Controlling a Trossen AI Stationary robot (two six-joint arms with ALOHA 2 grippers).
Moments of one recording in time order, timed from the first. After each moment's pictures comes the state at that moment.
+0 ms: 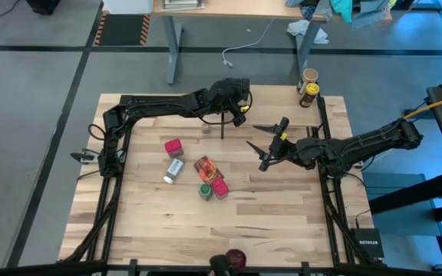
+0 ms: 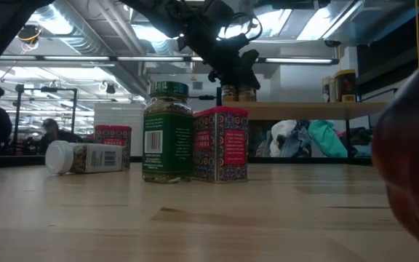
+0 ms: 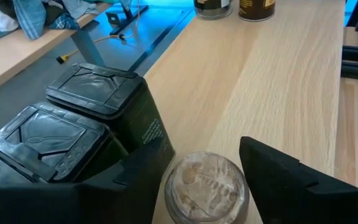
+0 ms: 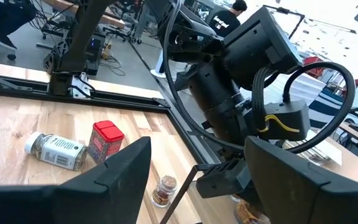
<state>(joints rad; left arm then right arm) 0.38 1.98 1.63 -0.11 -0.18 0.11 0.22 1.07 0.76 0.21 0.70 -0.29</state>
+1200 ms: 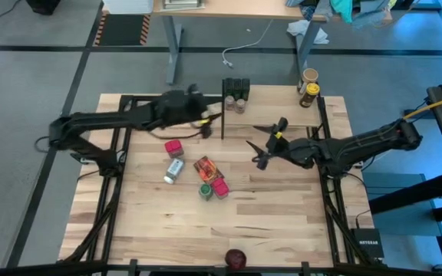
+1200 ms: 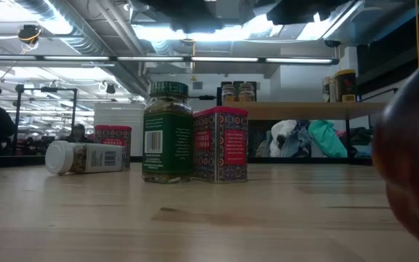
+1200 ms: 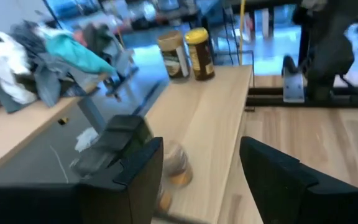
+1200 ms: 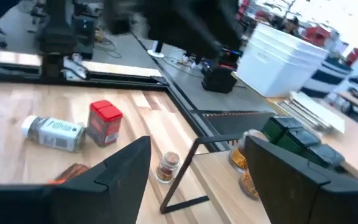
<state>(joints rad) 0.26 1.38 1.15 0.01 -0.19 0.20 0.19 1.10 0.75 0.11 0.71 -0.16</state>
